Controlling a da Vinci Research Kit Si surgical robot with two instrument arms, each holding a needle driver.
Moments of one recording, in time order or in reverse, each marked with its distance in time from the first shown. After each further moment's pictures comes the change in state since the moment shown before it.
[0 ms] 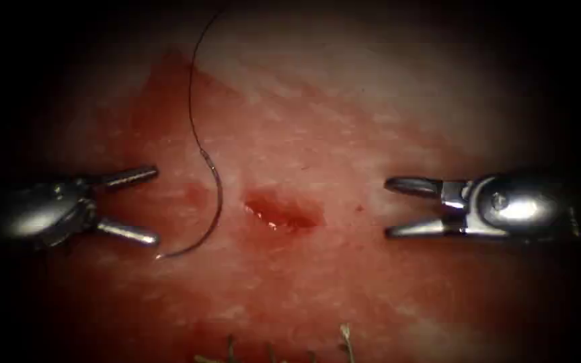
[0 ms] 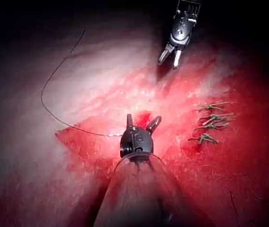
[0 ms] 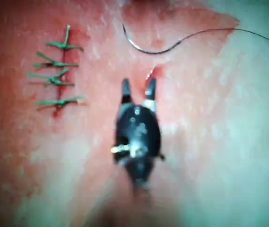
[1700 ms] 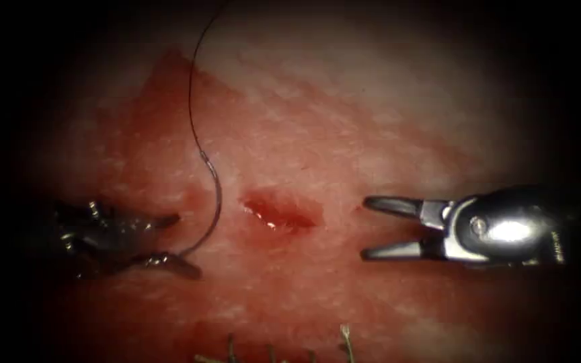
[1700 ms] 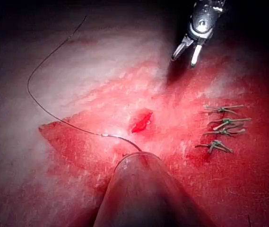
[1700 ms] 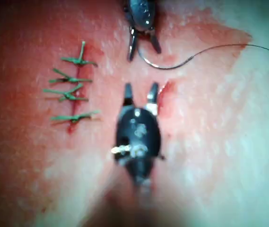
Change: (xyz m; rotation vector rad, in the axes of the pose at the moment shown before) right arm 0.001 -0.002 0.002 -0.024 -0.060 0.015; left arm -0.012 -0.001 0.006 0.278 -0.679 -0.256
